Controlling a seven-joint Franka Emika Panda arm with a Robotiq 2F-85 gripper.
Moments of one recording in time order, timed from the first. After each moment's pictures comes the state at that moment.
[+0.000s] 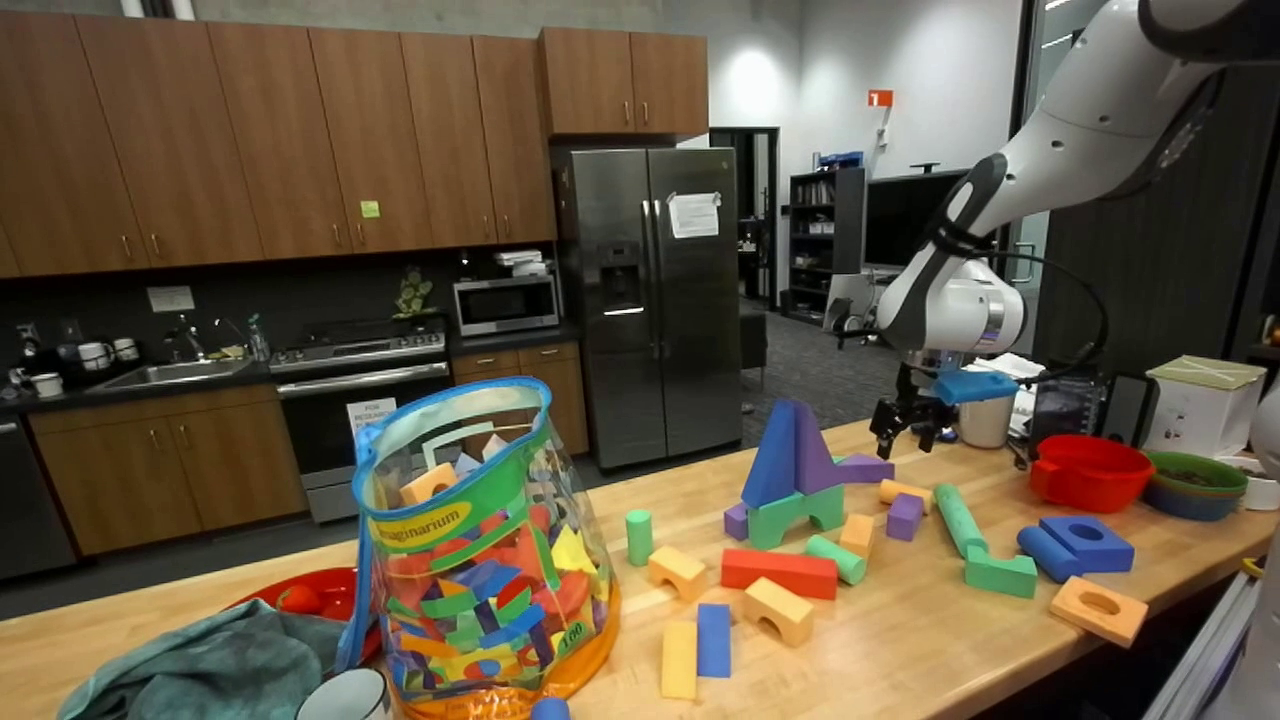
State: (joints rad) arm -0.26 0.11 -0.07 -2.53 0.32 2.74 -0.38
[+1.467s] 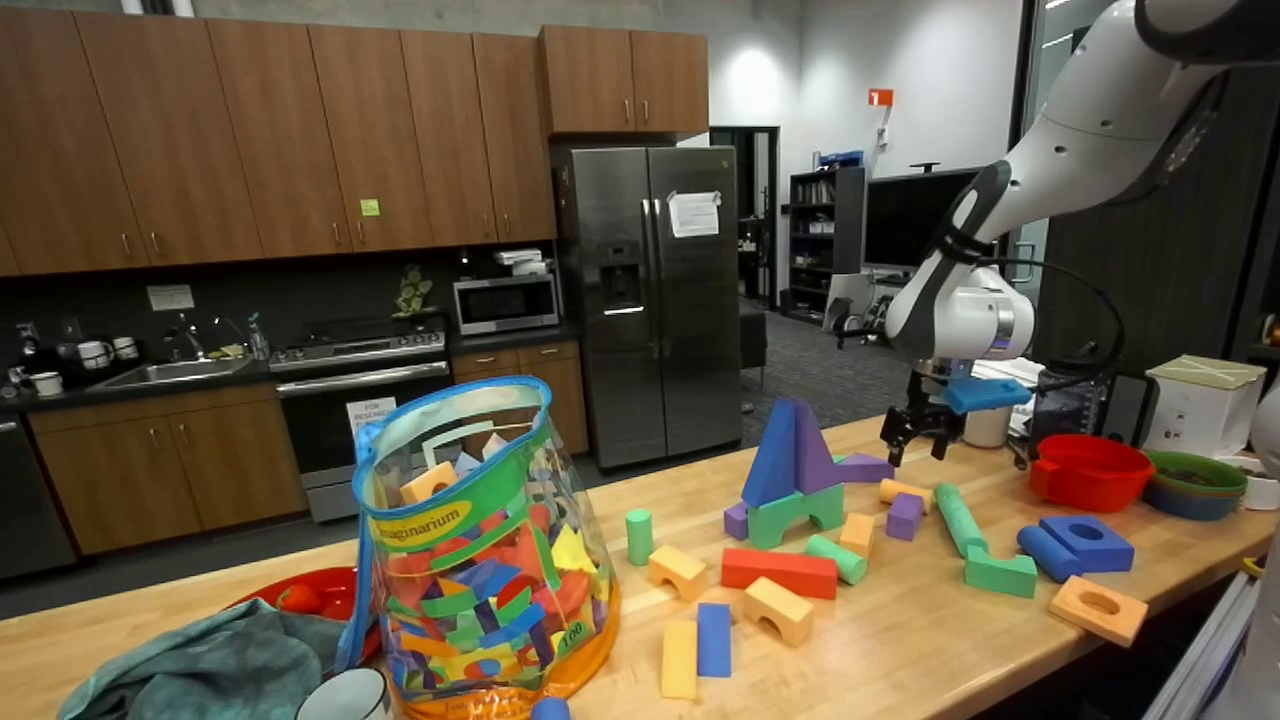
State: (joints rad) arm -0.26 0.12 -0.10 -2.56 0.32 2.78 -0.37
